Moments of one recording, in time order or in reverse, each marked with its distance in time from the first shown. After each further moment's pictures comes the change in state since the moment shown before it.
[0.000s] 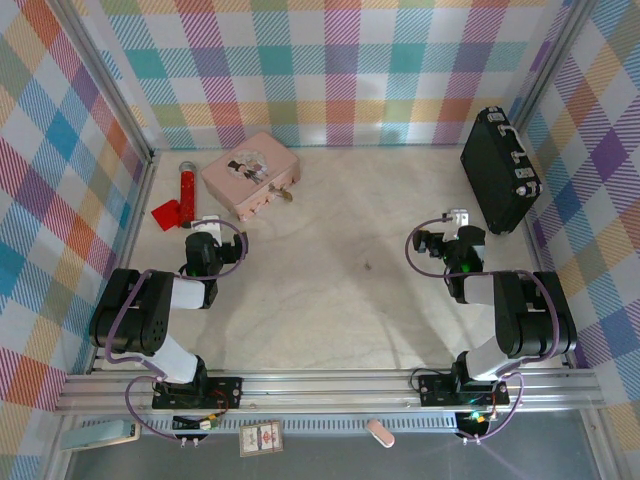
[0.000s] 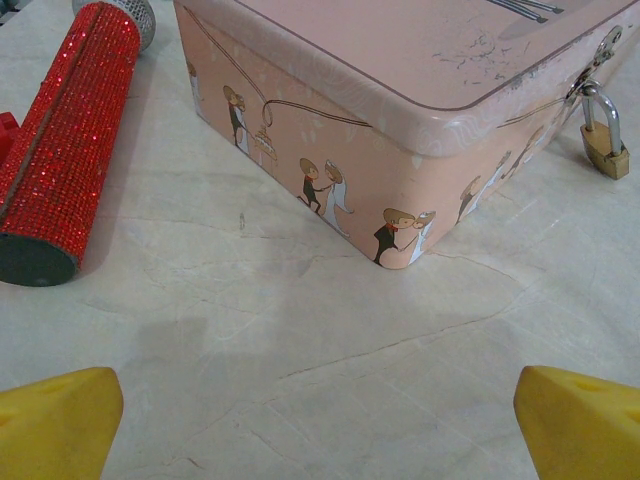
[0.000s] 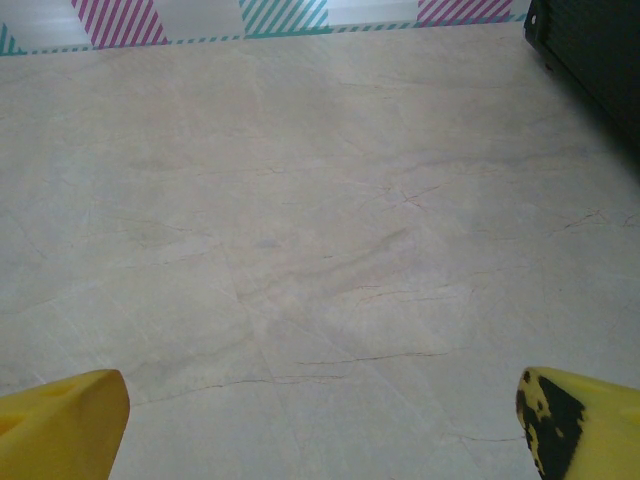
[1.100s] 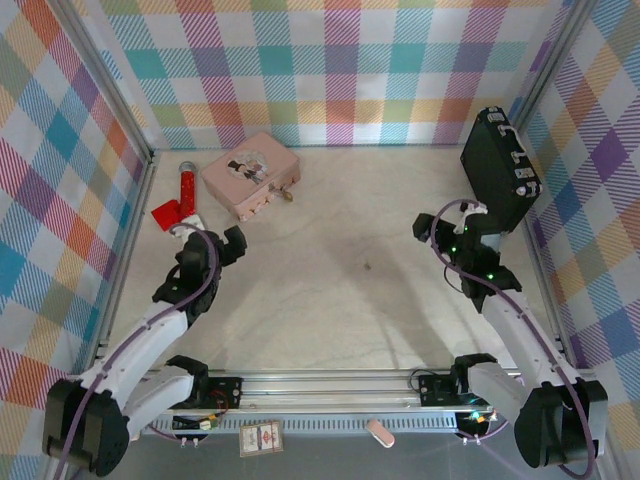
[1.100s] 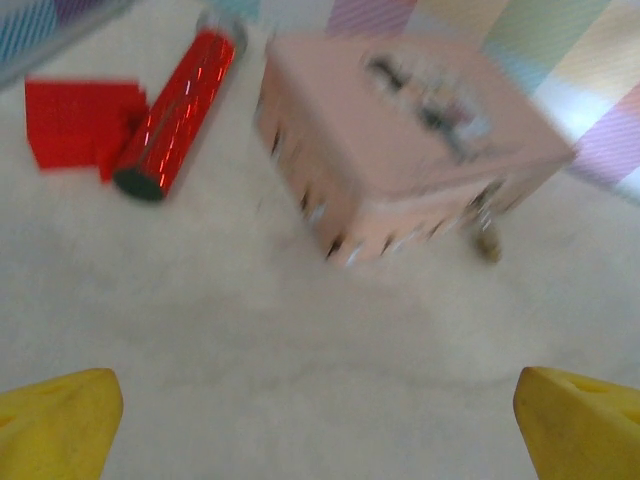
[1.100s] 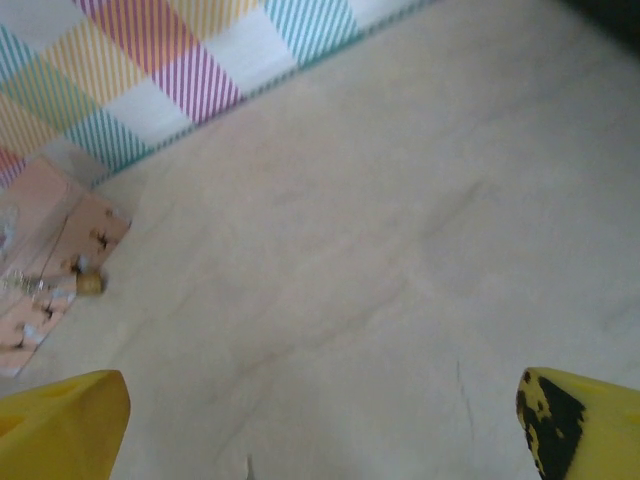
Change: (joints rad) left arm -0.237 -0.611 0.156 -0.927 -0.301 -0.489; right arm 0.124 -0.564 0.210 -0.874 0.016 0.467
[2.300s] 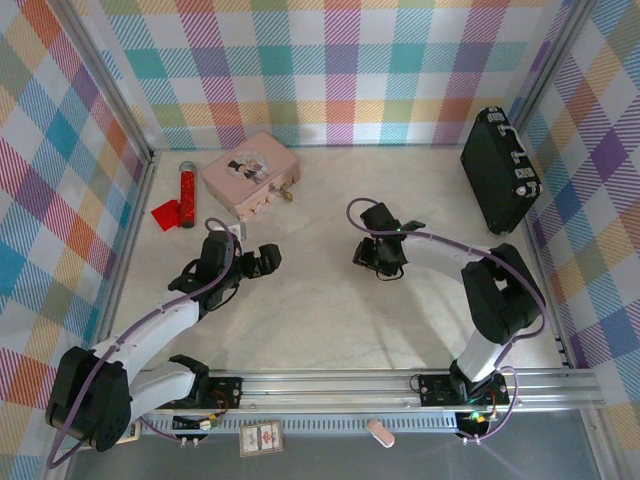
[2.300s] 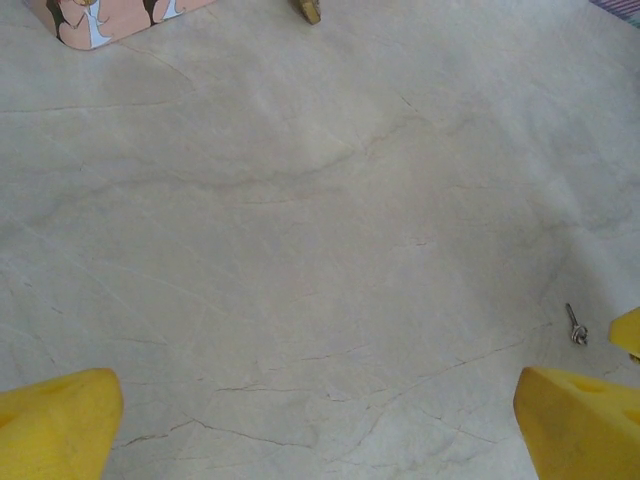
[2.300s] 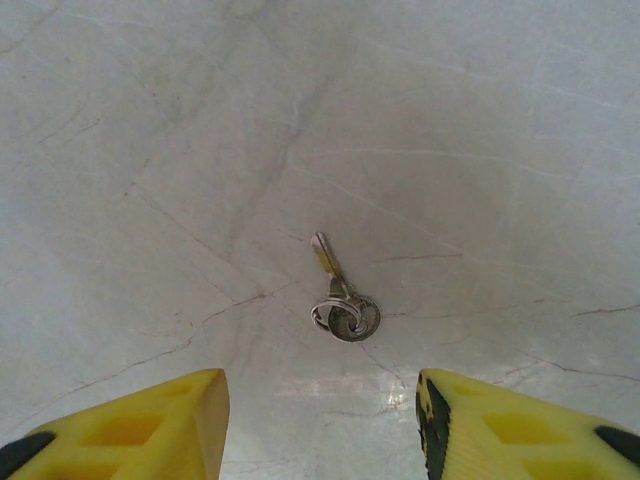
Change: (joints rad) left arm -0.076 0.106 -0.004 0.030 0.427 0.040; right arm 0.446 0.737 0.421 -0.369 0.072 0.349
